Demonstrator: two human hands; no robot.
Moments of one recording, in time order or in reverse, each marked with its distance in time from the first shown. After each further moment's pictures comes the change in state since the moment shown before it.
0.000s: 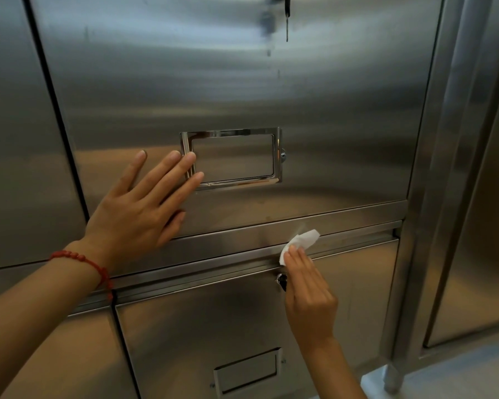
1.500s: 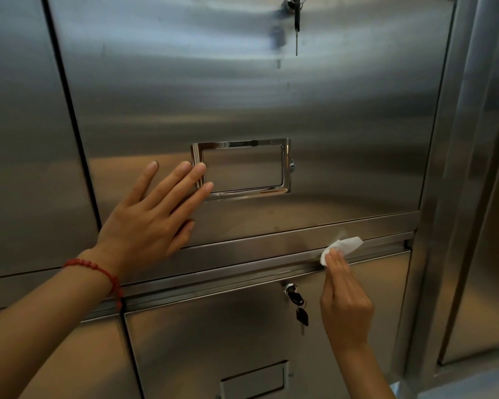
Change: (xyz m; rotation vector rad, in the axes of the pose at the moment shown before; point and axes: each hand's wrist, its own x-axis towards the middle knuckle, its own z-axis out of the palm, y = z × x) left_hand -0.001 -0.001 0.003 0.010 0.005 0.000; right_hand 0.002 0.042 0.000 -0.060 0.049 0.078
